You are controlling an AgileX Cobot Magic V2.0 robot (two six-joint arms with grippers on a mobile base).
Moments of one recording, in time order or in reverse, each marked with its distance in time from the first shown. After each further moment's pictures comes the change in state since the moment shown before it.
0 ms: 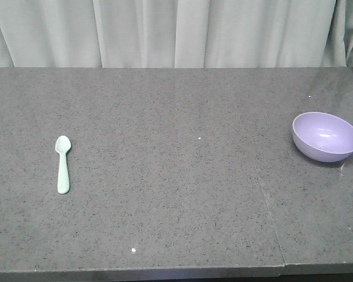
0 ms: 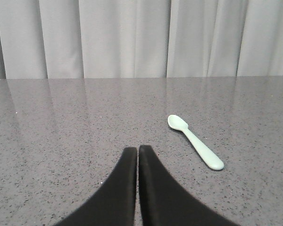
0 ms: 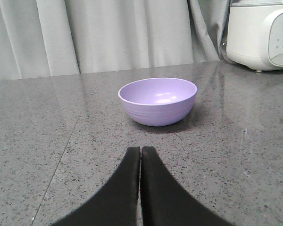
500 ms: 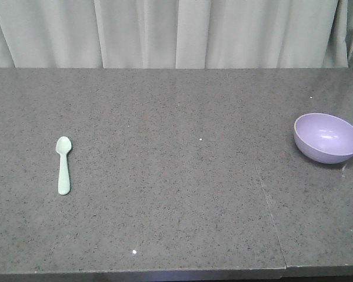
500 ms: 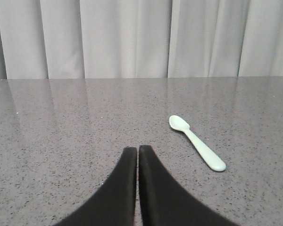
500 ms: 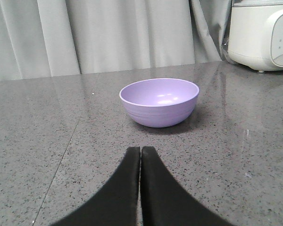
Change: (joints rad) left arm 0.000 0.000 0.000 0.000 0.000 0.000; right arm 0.000 0.000 0.000 0.000 0.000 0.000
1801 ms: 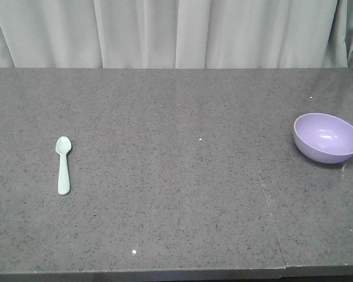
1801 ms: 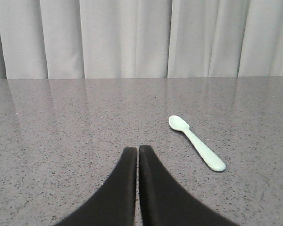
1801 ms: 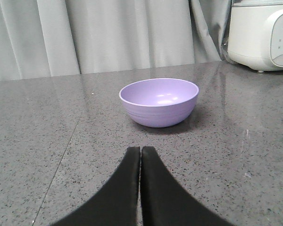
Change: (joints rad) left arm 0.000 0.000 0.000 0.000 0.000 0.000; right arm 0.000 0.000 0.000 0.000 0.000 0.000
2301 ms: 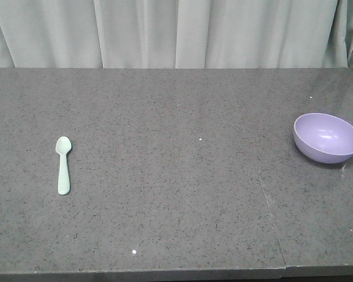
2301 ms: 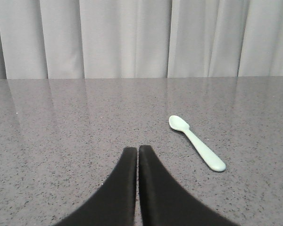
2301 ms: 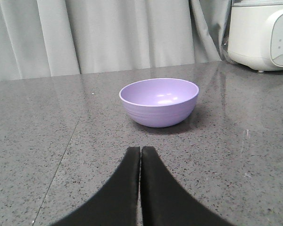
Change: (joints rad) left arm 0.000 0.000 0.000 0.000 0.000 0.000; right arm 0.000 0.000 0.000 0.000 0.000 0.000
